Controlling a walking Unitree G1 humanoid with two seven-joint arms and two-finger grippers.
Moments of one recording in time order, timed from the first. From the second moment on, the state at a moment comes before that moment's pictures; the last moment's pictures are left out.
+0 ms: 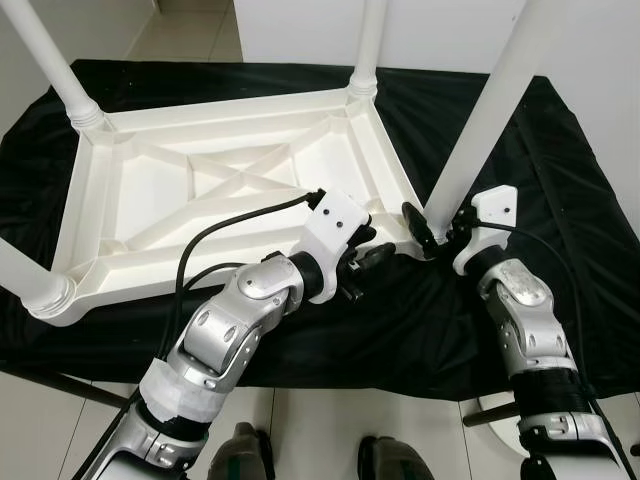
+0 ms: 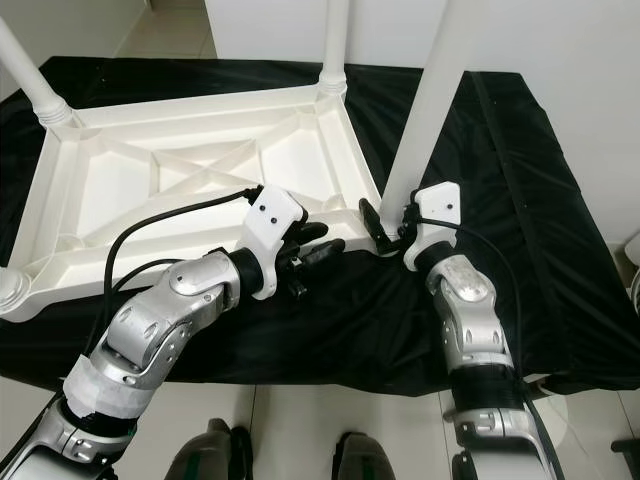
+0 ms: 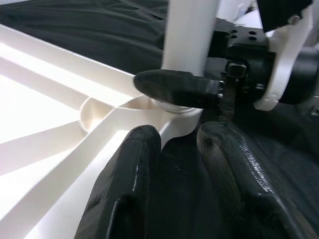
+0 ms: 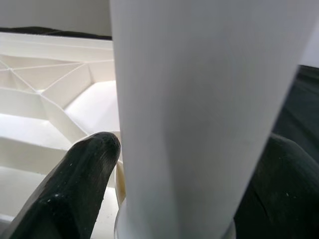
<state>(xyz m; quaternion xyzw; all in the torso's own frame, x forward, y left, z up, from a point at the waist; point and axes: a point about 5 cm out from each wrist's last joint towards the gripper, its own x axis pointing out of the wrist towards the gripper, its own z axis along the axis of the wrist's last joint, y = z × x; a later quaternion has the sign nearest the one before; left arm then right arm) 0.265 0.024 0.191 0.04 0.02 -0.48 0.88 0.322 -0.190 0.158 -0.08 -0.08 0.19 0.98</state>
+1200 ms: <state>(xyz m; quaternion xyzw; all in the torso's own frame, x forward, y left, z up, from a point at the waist) 0.260 0.017 0.188 0.04 0.03 -0.49 0.87 0.287 -0.176 0.153 -0.05 -0.08 0.14 0.99</state>
